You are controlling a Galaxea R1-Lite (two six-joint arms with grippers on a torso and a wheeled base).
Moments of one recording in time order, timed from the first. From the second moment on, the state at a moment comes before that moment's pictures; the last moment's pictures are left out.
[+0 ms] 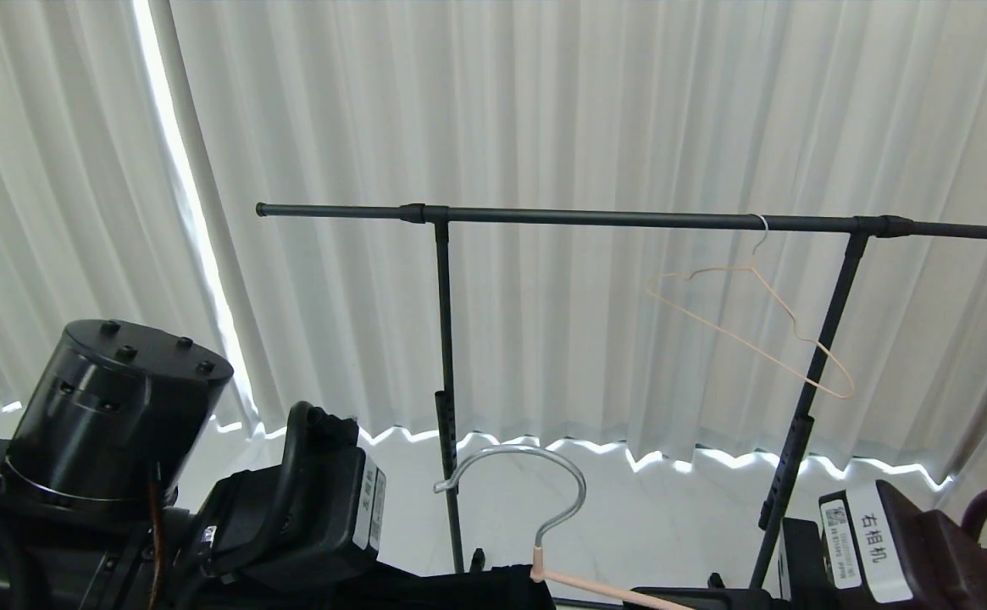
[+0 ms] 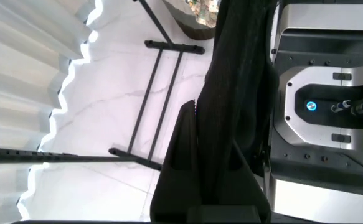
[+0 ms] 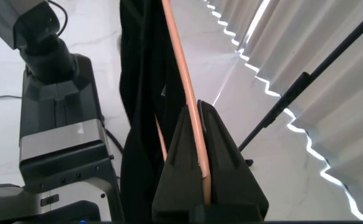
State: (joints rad) left arm -0.65 1.34 -0.75 0.18 -0.54 0.64; right arm 1.13 1.36 -0.41 -0.73 0.14 -0.05
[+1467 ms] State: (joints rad) left arm -0.39 1.29 -0.85 -0.09 -0.28 0.44; right arm 0.97 1.63 -0.61 -0.86 -0.11 0.20
